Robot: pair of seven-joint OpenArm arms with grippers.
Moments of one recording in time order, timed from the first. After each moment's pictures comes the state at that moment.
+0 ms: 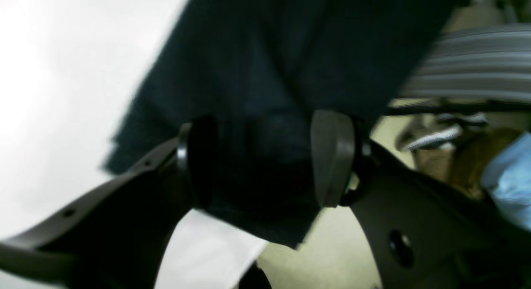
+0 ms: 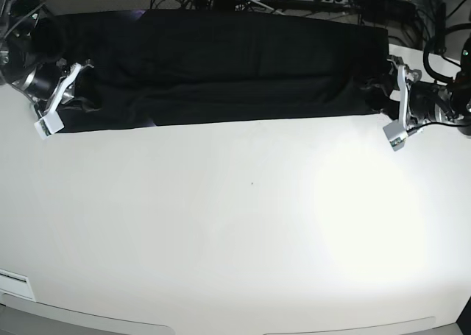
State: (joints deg) left arm 4.2 -56.9 6.9 99.9 -74.7 -37.6 69.2; right arm -19.5 23.1 26.7 103.3 55.5 40.1 -66.1
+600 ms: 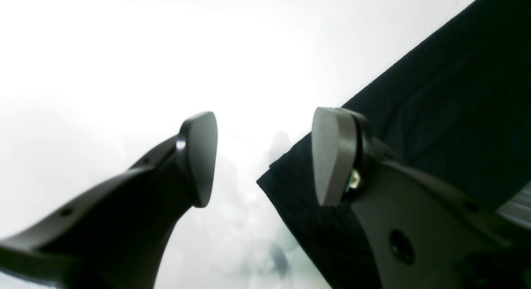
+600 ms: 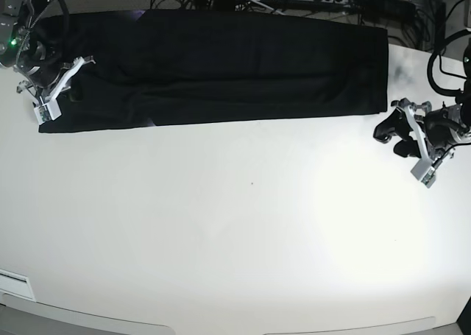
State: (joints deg) left arm 4.2 -50.8 -5.4 99.9 -60.7 -27.6 62.0; right arm -23.5 20.5 26.3 103.3 29.2 32.8 -52.9
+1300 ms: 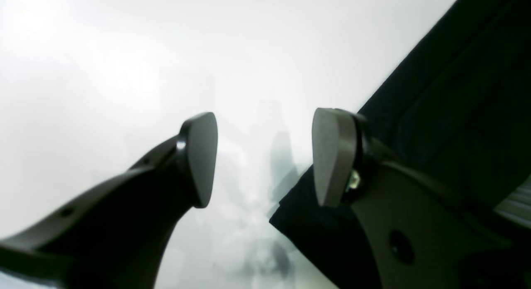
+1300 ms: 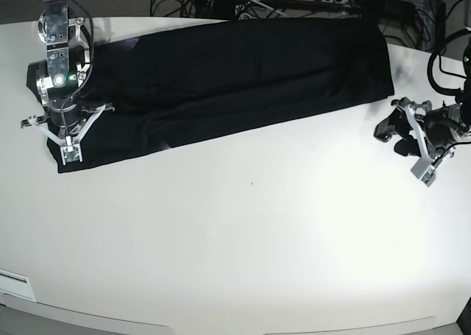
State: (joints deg) left arm 4.6 -50.8 -5.4 99.8 -60.1 -27.6 62.0; right arm -11.3 20.3 4.2 103.2 -4.9 1.0 -48.5
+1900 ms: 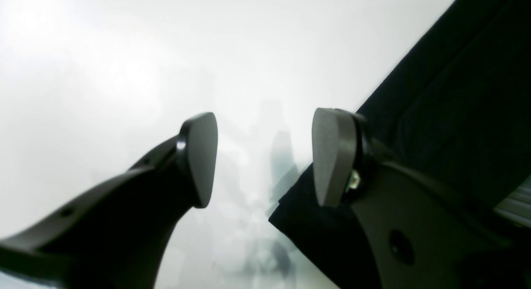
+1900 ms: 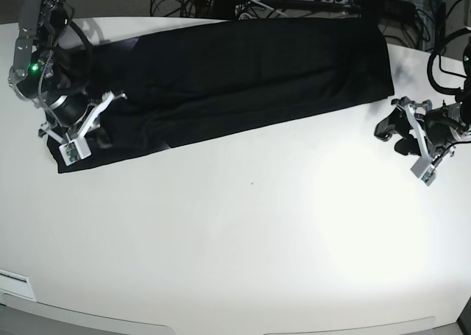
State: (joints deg) left arm 4.9 -50.8 -5.4 99.8 -59.9 -27.6 61.9; right arm -15.0 20.1 13.5 111.2 27.7 25.0 -53.9
